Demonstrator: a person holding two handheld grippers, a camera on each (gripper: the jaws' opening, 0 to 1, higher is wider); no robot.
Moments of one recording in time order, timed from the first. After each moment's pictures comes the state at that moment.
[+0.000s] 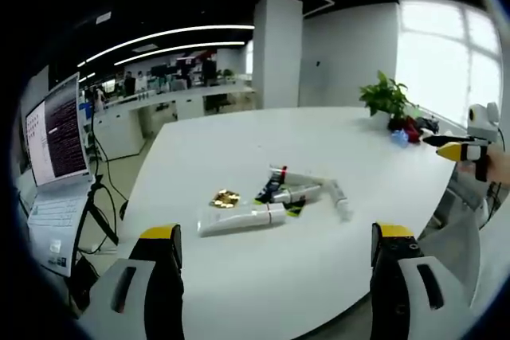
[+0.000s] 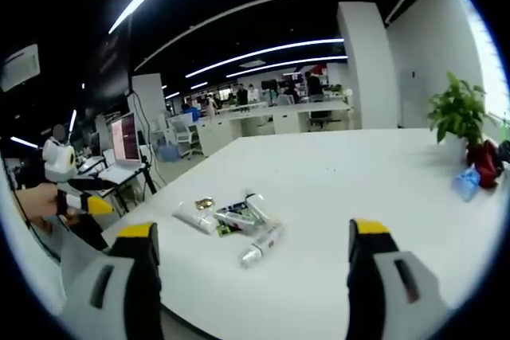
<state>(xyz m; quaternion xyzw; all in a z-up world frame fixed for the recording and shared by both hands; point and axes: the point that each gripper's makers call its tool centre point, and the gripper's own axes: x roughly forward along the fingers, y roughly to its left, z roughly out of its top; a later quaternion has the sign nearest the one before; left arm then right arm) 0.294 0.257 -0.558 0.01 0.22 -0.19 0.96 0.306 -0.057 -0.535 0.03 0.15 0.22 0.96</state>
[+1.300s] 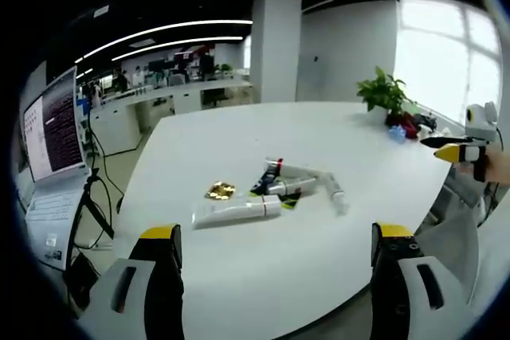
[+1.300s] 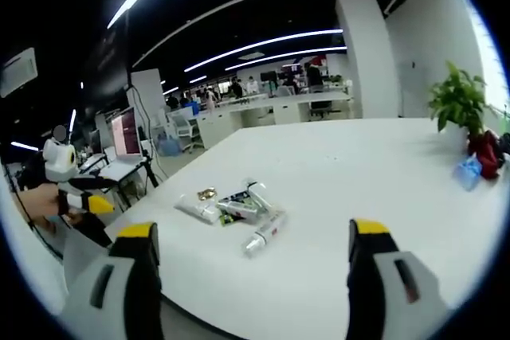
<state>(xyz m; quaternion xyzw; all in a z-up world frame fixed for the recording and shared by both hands) 0.286 0.252 -0.569 0.01 0.24 -0.19 0.95 0.298 -0.055 -0.551 0.04 0.18 0.23 0.96</state>
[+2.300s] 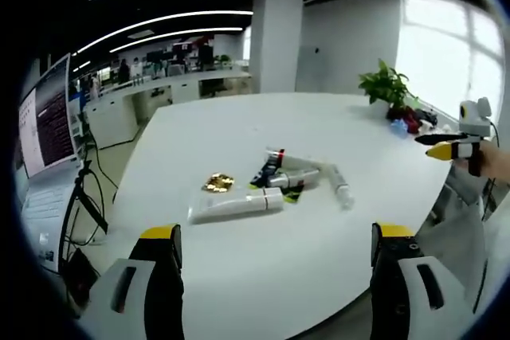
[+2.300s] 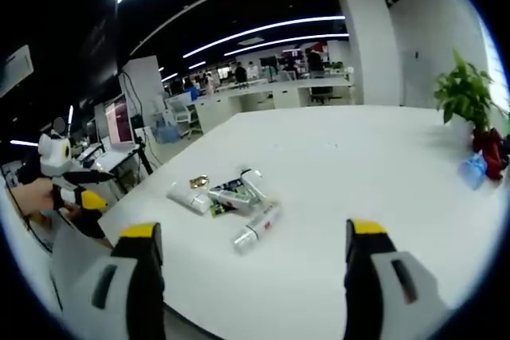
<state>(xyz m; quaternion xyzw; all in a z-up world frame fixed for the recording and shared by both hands) 0.305 0.251 -0.589 0.01 0.26 -0.20 0.94 0.331 -0.056 -0.579 0.03 0.22 0.23 0.95</state>
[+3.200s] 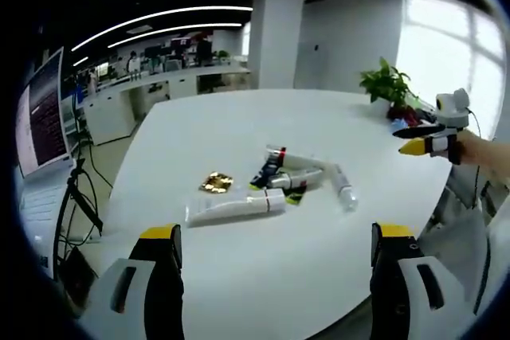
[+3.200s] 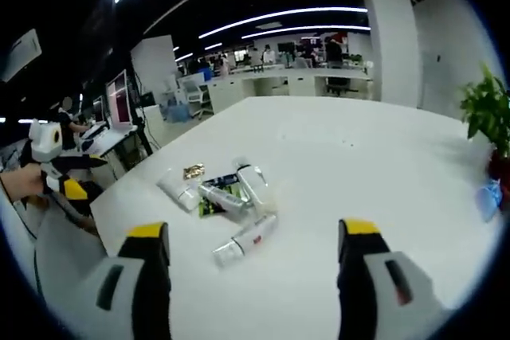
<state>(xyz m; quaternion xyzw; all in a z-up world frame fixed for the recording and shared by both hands) 0.322 0.252 -0.597 0.00 0.28 -0.20 0.94 0.397 -0.038 -0.603 -0.02 0.25 0.28 0.93</state>
